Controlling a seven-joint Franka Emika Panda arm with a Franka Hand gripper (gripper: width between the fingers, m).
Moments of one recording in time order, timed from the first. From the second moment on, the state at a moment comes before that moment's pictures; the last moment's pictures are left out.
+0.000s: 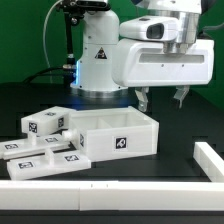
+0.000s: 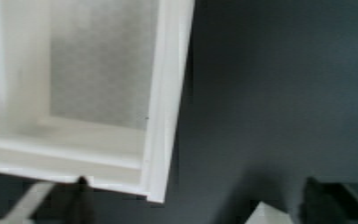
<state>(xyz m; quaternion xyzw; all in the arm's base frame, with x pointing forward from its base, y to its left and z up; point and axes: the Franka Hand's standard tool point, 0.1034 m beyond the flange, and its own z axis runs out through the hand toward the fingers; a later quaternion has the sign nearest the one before) 0.485 0.081 0.077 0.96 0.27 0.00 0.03</state>
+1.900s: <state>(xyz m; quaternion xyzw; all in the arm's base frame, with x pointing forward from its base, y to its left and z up) 0.468 0.083 0.040 0.97 -0.25 -0.02 -0.02</state>
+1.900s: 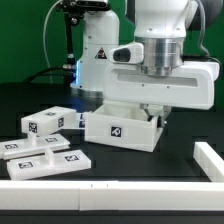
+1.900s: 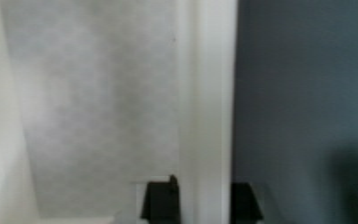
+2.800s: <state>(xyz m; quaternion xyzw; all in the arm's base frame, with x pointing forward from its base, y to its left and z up) 0.492 0.042 0.036 0.80 -0.60 -0.02 -0.04</state>
